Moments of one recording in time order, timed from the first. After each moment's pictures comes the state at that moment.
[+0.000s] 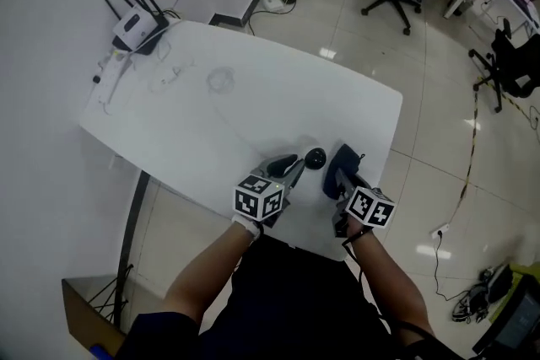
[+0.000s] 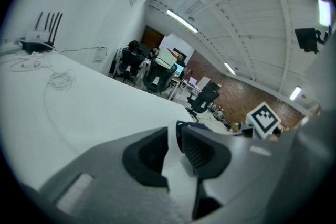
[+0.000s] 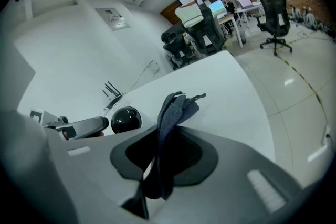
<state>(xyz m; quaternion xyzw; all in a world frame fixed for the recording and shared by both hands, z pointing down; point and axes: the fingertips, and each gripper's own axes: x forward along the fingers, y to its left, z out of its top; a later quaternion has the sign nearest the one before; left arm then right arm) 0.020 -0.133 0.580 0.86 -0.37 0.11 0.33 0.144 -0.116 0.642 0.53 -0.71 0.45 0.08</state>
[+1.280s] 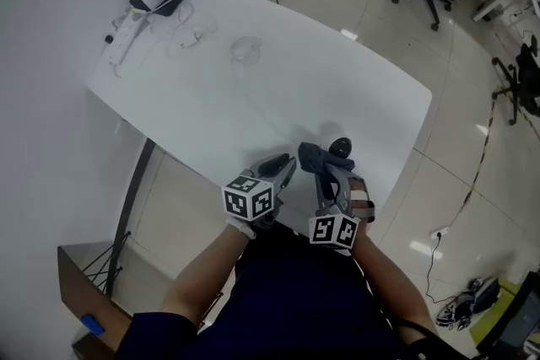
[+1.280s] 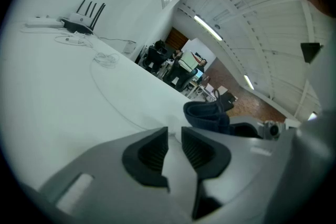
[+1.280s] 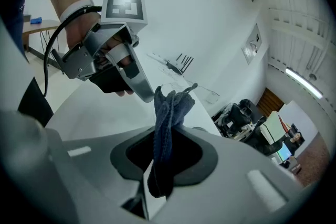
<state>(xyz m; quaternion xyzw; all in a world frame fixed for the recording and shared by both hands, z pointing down) -0.061 -0.090 0.615 0.79 -0.44 0.07 0.41 0.000 -0.073 0.600 0.33 -0.84 -0.15 0.41</state>
